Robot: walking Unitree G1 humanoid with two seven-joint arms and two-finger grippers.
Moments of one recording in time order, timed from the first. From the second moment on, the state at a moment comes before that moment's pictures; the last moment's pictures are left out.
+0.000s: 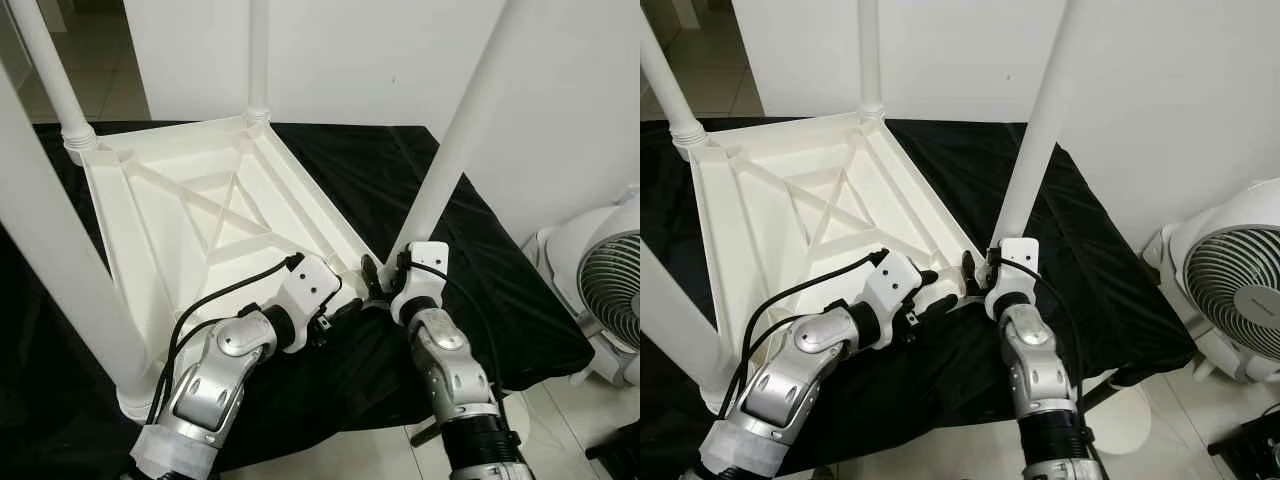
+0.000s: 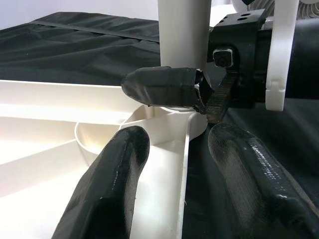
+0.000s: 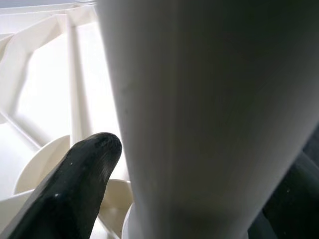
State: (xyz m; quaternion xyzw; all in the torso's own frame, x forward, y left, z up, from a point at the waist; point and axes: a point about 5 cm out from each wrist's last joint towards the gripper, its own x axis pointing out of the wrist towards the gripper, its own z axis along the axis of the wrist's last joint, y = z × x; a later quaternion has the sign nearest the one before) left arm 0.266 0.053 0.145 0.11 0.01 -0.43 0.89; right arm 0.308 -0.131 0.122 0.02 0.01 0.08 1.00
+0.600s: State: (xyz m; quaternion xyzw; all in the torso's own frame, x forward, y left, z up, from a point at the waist) left arm 0.267 0.057 0.144 0.12 0.01 -0.43 0.89; right arm 0.320 -0.161 0.126 -0.06 0.01 0.33 0.94
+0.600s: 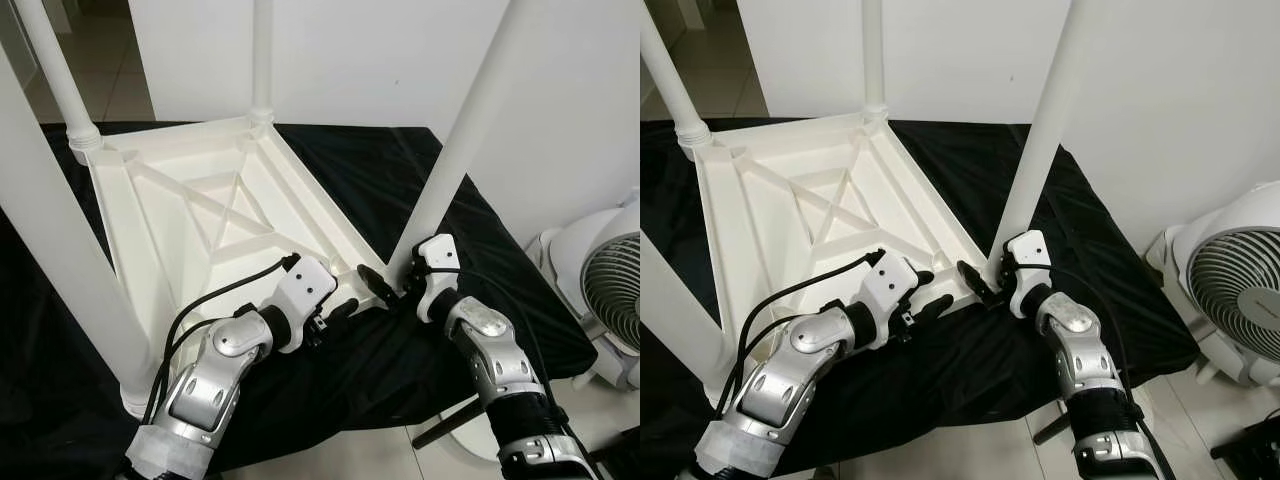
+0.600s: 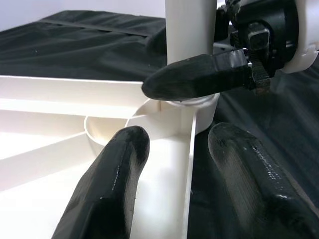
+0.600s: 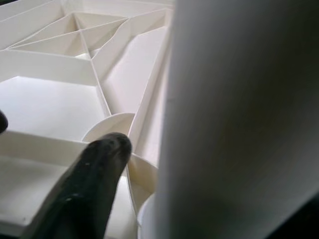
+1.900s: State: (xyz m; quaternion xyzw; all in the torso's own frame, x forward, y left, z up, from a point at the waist) left arm 0.268 0.050 0.143 0.11 0.01 -0.44 0.89; right arm 0.319 -0.132 0.112 0.00 0.02 0.10 1.00
